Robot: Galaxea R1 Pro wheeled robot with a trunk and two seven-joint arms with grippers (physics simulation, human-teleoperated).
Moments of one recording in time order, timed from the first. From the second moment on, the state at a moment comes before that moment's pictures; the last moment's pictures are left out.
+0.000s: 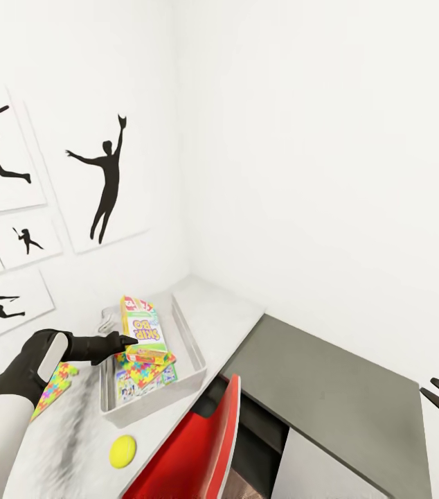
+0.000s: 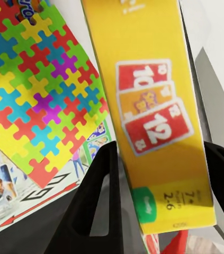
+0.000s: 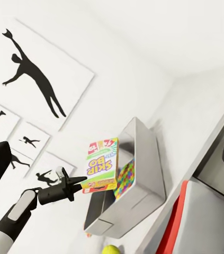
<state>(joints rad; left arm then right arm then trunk) -0.78 0.26 0.14 -0.76 0.39 1.04 -0.46 0.04 -0.32 -0.80 -1.59 -0.79 1.04 1.06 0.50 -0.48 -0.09</state>
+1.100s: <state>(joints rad) -0.81 0.22 0.14 -0.77 0.39 1.04 -0.46 0.04 -0.31 -0.80 -1.59 -0.79 1.04 1.06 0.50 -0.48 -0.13</state>
